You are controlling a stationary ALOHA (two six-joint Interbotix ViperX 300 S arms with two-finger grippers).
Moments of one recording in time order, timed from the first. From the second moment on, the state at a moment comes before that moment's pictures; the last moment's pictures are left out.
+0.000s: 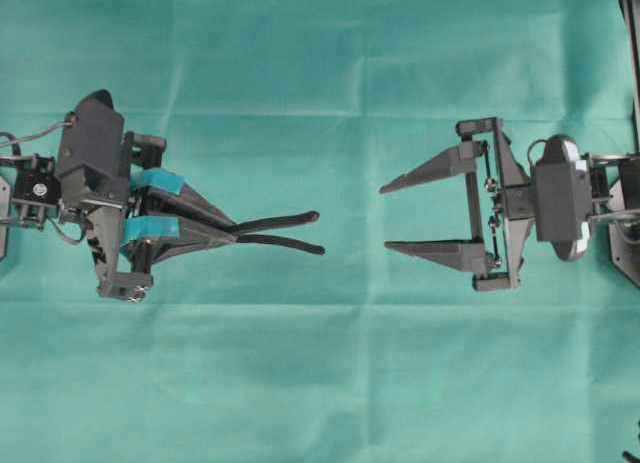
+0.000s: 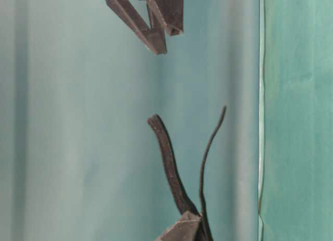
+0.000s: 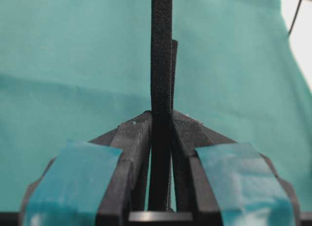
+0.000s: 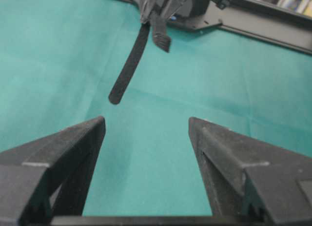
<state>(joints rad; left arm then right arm) -0.10 -0.39 0.98 -0.02 -0.33 -0.23 0.07 -0.39 0.98 0.03 -0.41 -0.08</state>
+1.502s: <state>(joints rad) -0.08 -0.07 0.90 -0.02 -0.33 -0.08 0.05 -0.41 1.08 0.08 -0.52 -0.02</state>
